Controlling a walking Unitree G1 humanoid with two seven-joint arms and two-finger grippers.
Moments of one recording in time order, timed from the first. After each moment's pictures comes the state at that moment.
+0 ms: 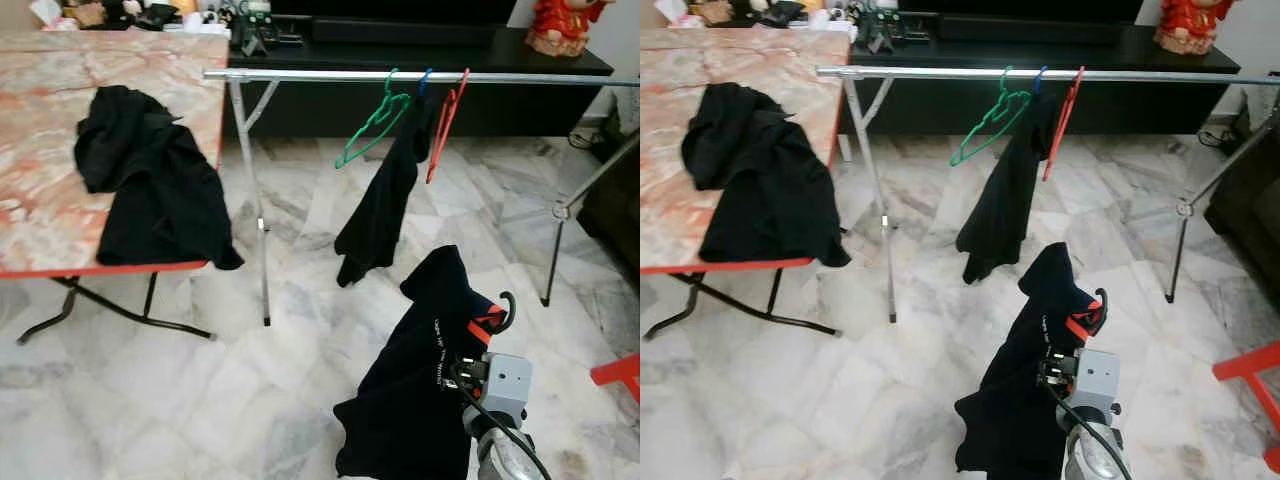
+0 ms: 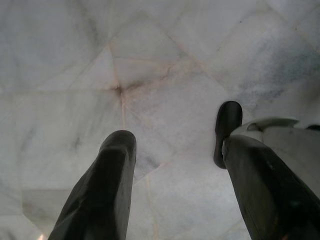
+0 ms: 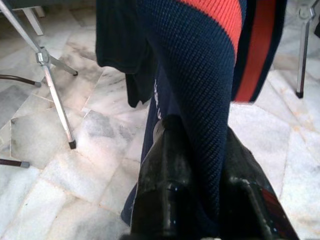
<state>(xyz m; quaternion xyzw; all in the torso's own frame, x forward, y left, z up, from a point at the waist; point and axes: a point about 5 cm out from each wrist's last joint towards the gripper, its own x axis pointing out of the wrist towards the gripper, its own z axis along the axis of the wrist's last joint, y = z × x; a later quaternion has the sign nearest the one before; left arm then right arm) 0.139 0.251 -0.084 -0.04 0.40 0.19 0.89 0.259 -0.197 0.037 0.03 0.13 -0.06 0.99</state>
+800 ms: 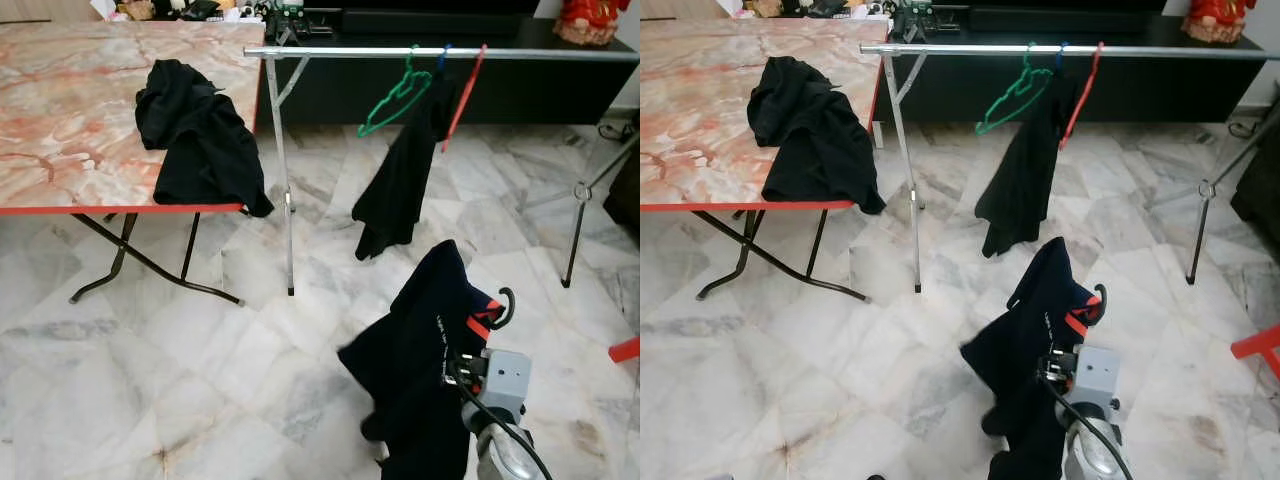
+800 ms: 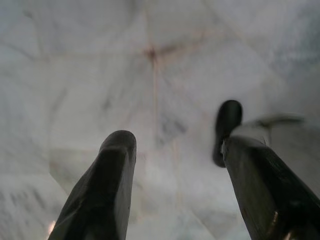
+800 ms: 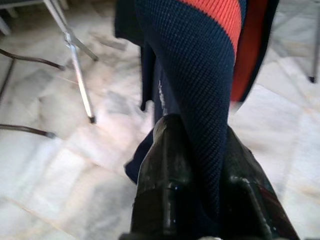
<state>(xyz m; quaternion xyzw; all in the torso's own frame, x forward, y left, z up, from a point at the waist) 0.139 0.250 -0.083 -0.04 0.40 0.19 0.90 0.259 -0.201 0.036 0.03 0.12 -0.06 0.99</state>
